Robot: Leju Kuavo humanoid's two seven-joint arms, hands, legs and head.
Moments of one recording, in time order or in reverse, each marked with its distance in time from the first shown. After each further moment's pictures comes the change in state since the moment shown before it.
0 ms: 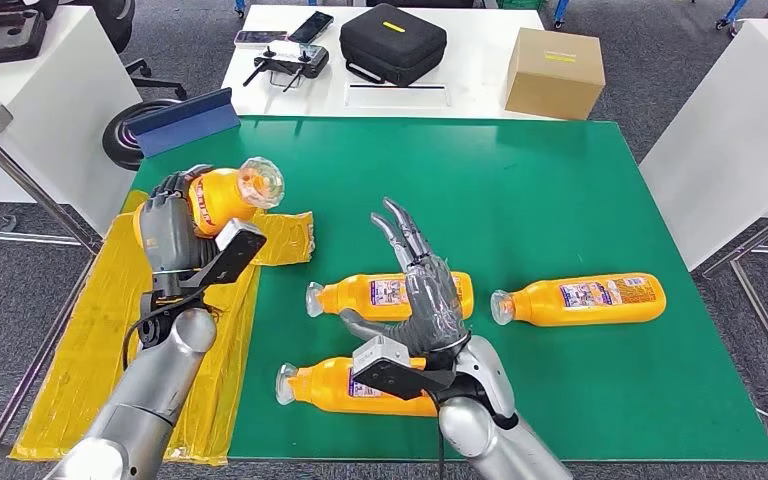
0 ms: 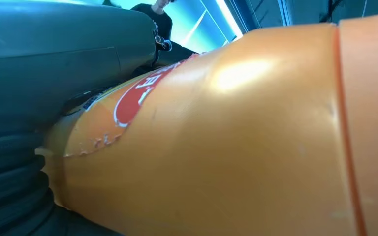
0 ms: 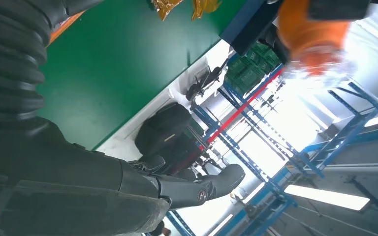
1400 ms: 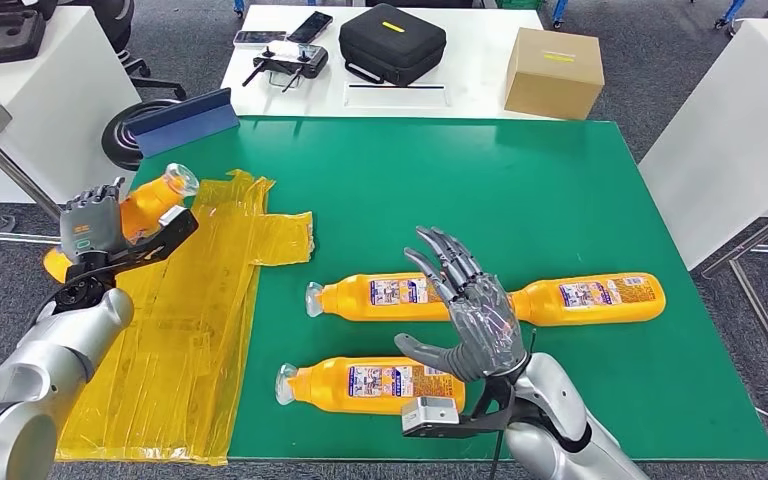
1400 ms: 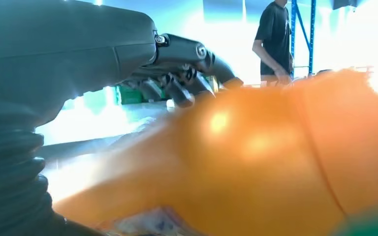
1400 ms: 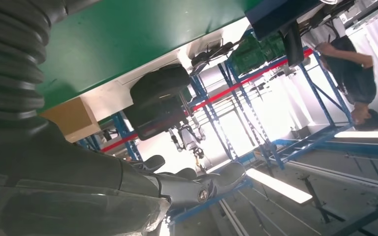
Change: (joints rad) left arm -0.310 0.266 0.059 0.622 -0.337 -0.103 0.311; right arm 0.031 -0.303 0.059 -0.185 0.089 -0.041 0.020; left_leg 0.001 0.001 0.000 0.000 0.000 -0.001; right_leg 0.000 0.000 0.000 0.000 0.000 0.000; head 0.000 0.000
